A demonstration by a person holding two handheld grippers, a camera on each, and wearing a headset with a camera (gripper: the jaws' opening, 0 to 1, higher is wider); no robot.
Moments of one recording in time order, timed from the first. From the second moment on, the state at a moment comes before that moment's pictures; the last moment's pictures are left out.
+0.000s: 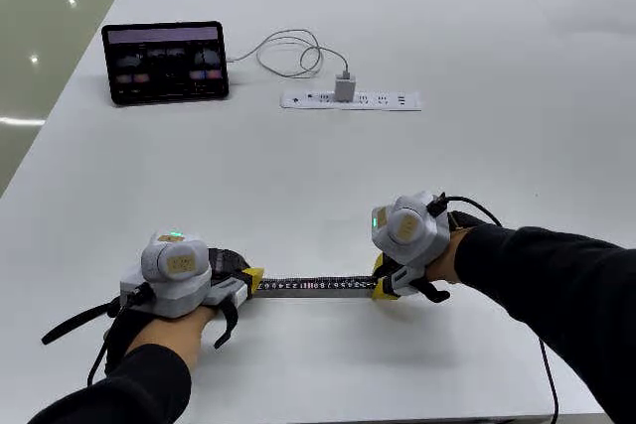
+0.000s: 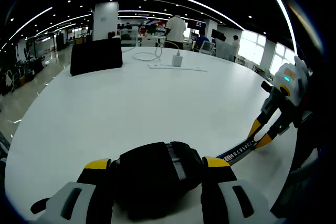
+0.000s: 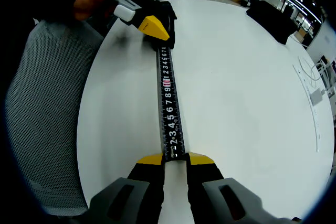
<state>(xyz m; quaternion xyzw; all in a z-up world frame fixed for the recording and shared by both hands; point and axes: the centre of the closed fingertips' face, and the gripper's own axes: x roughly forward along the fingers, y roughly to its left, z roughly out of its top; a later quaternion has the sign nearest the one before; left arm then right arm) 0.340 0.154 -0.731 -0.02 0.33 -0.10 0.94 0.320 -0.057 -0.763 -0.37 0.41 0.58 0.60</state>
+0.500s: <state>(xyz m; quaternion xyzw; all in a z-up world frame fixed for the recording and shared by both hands) 0.340 0.153 -0.731 -0.02 0.33 -0.10 0.94 0.320 -0.050 -0.762 -0.37 0.40 0.58 0.60</state>
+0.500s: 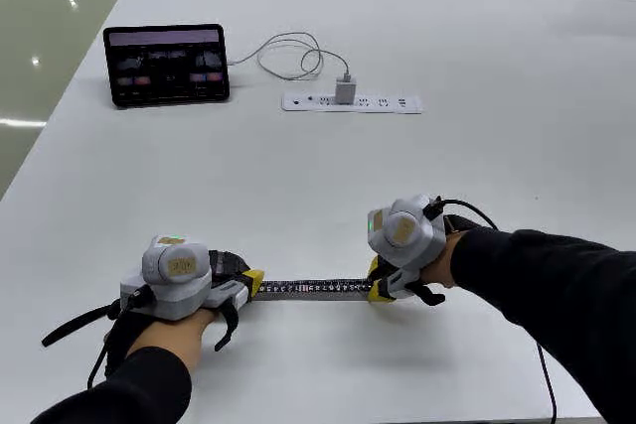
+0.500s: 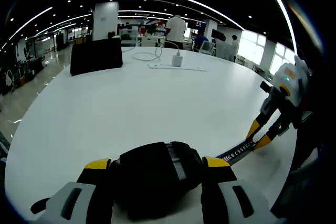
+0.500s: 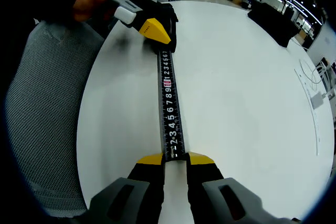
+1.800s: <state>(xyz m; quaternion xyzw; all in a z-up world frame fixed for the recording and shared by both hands) 0.341 0.154 -0.731 -0.03 0.33 -0.10 0.94 0.320 -0.028 -0.762 -0.36 0.39 0.58 0.61</state>
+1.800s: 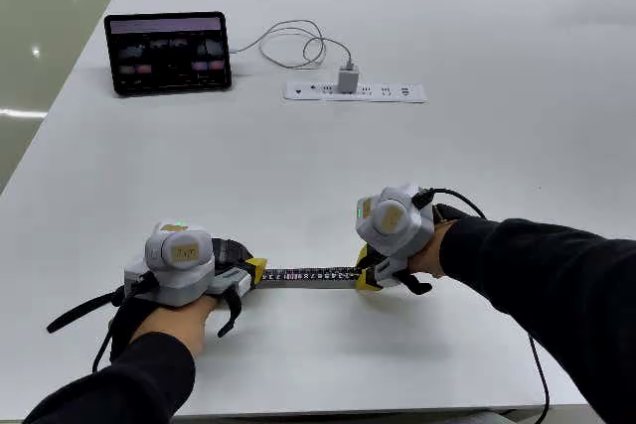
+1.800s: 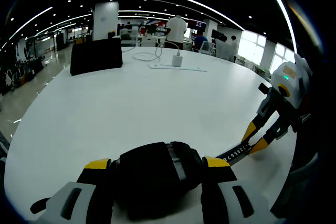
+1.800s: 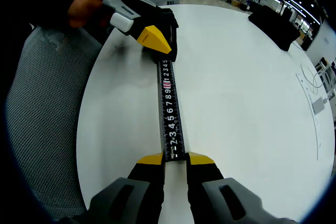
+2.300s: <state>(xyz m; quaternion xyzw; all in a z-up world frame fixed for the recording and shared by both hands) 0.341 0.154 -0.731 -0.03 0.33 -0.10 0.94 0.318 -0.020 -0.762 -0.36 0.39 0.59 0.61</state>
